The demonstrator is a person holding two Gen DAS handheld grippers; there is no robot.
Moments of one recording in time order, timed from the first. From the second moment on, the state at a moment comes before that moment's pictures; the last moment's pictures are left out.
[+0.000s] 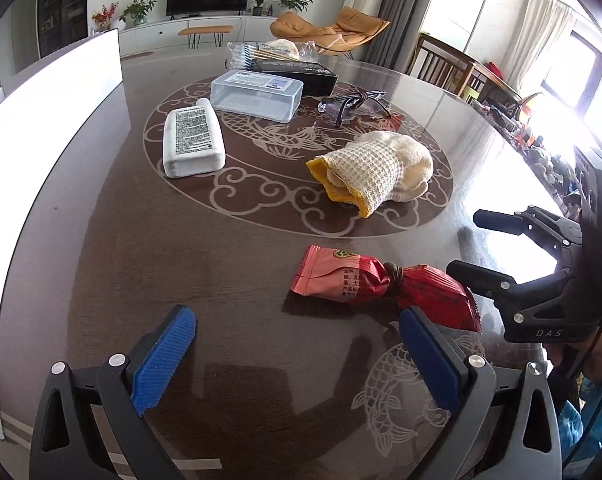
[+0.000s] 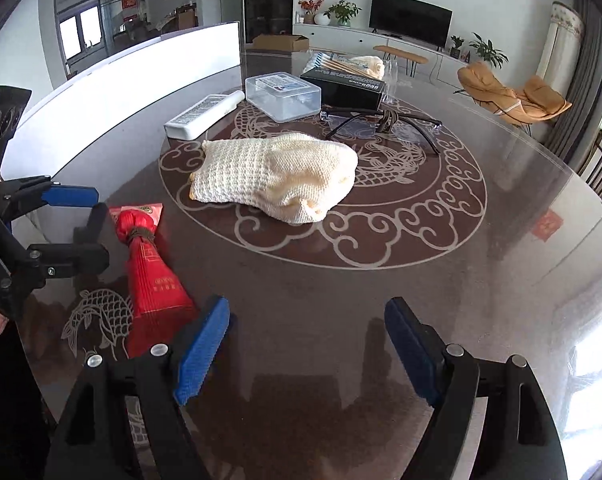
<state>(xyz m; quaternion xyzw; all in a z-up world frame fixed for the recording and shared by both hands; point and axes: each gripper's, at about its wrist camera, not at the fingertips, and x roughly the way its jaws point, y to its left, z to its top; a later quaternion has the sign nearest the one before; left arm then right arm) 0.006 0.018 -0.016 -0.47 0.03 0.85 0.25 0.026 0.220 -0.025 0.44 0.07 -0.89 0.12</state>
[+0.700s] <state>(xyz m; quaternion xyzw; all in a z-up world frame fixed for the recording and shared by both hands) 0.016 0.091 -0.026 -0.48 0.08 0.87 0.13 0.079 0.261 -0.026 0.43 0.04 -0.90 0.08</state>
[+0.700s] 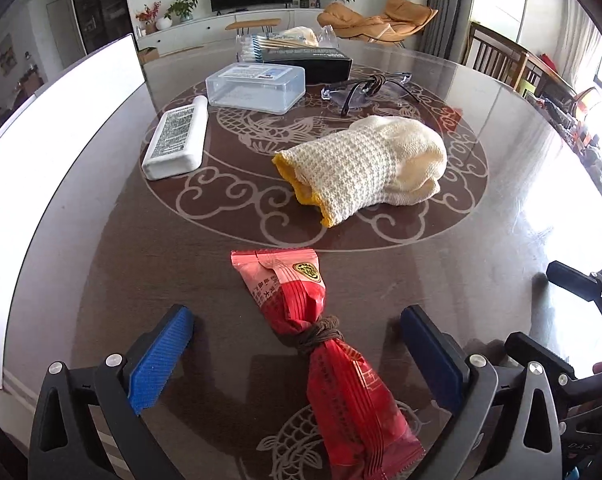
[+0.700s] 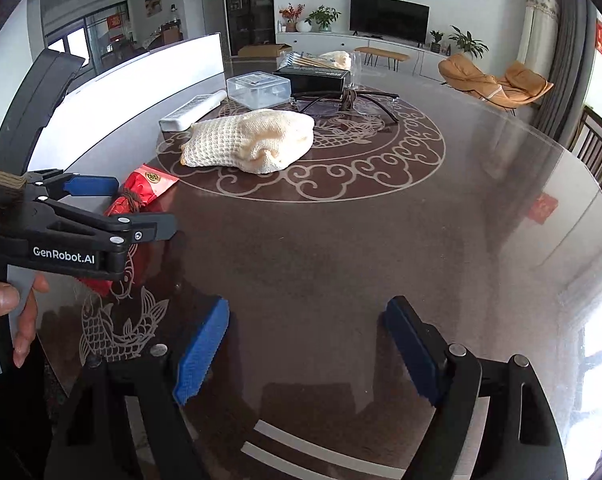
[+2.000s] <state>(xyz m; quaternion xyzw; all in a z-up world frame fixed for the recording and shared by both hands) 0.001 -0.014 -0.017 -0.45 0.01 0.88 0.14 -0.065 0.192 -0.016 0.44 0.16 -0.86 0.21</state>
